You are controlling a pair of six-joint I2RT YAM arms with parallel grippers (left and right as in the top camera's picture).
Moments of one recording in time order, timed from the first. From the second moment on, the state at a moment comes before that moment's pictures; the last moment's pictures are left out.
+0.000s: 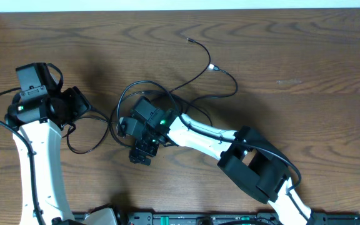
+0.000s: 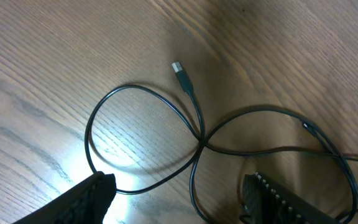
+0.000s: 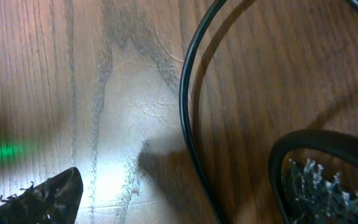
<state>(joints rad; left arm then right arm) 0.32 1.34 1.20 -0.99 0.02 -0.33 0.98 2.20 1.54 -0.45 -0.42 -0.21</state>
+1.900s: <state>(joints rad) 0.32 1.34 1.20 -1.02 0.05 -0.33 1.00 2.23 1.61 -0.63 -0.18 -0.32</state>
